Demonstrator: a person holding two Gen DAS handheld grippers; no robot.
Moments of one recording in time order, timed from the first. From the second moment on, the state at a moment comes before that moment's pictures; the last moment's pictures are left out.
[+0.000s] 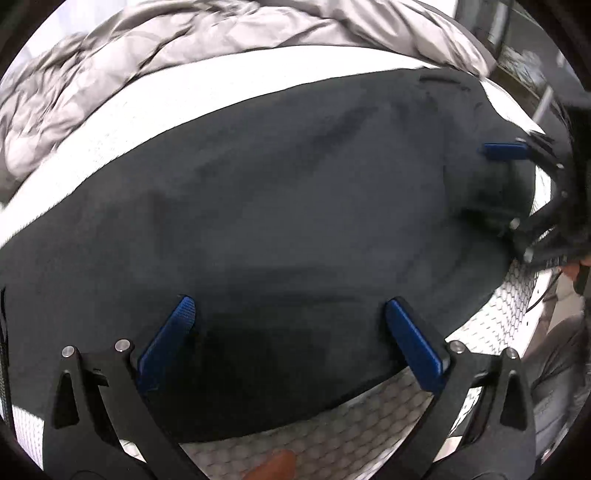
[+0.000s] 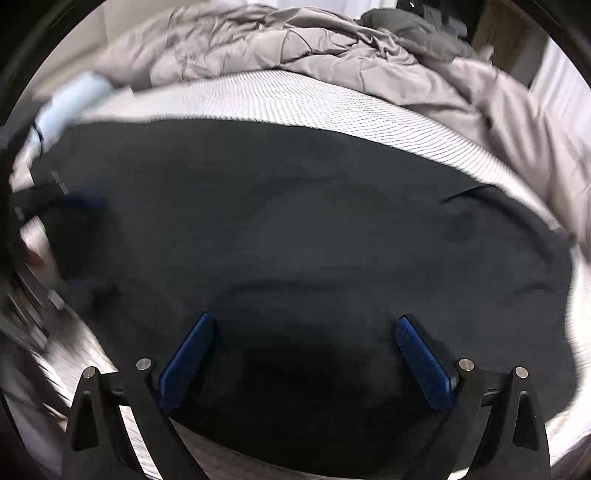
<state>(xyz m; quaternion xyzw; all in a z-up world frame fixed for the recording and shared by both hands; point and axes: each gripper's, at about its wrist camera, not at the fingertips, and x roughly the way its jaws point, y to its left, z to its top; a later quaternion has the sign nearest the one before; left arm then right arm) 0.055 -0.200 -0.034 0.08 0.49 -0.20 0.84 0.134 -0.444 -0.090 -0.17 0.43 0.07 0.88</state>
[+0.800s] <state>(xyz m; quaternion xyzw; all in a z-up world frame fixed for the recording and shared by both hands) 0.121 -0.241 -0.038 0.10 0.49 -0.19 0.84 0.166 -0.446 -0.088 -0.11 0.47 0.08 0.87</state>
